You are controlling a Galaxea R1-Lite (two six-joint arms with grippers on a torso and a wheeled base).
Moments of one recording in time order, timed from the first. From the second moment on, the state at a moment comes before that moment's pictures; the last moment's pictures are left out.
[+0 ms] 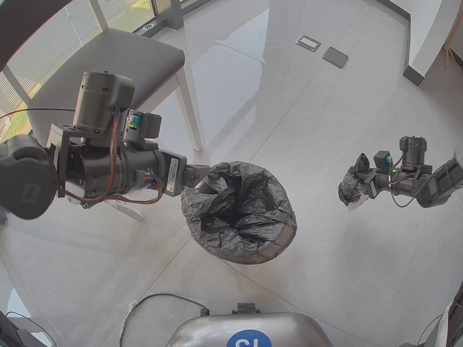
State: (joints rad) left arm -0.60 1.61 -1.17 0.02 0.16 0.01; right arm -0.03 2.05 -1.03 -0.58 0.32 -0.54
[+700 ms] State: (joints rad) left arm -0.51 1.61 -1.04 0.01 0.18 0.04; right arm 0.09 1.56 -0.66 -0.71 0.42 -0.53
